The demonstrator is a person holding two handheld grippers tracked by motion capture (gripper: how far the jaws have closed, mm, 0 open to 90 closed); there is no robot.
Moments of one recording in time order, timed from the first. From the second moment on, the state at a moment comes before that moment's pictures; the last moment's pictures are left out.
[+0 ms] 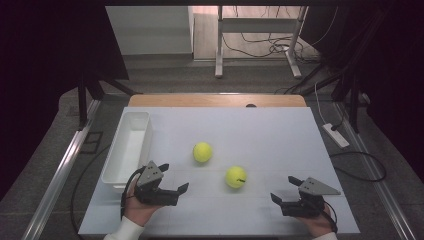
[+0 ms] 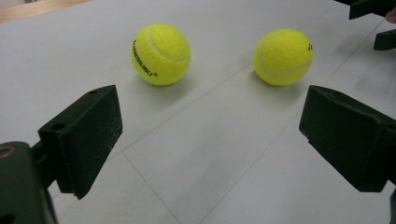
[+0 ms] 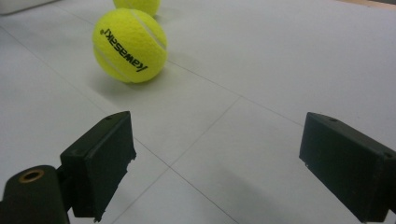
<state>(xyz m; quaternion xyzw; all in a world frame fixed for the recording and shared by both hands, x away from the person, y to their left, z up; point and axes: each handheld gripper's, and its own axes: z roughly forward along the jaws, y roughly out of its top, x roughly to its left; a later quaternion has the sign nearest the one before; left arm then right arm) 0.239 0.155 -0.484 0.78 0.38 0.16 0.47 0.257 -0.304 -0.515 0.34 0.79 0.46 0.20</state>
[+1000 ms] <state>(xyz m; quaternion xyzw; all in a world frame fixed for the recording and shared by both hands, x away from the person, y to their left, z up) 0.261 0.145 -0.482 0.78 0.39 0.15 0.46 0.258 -0.304 -0.515 0.34 0.80 0.46 0.21</state>
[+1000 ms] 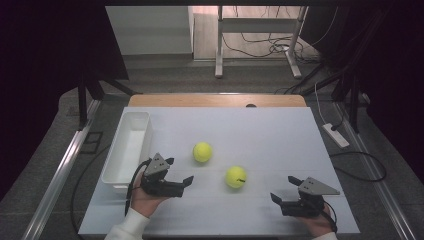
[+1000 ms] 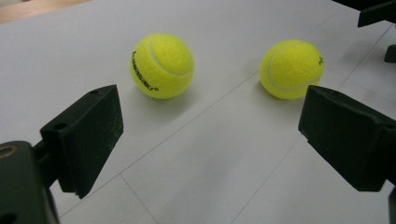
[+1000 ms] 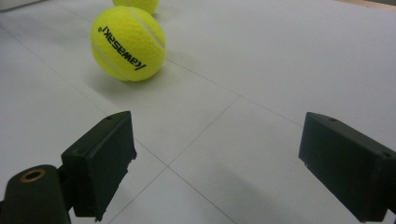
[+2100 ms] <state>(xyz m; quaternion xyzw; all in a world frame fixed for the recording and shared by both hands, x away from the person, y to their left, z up) 0.289 0.128 -0.487 0.80 0.39 0.14 0.44 0.258 -0.304 -0.516 0.33 0.80 0.45 0.21</state>
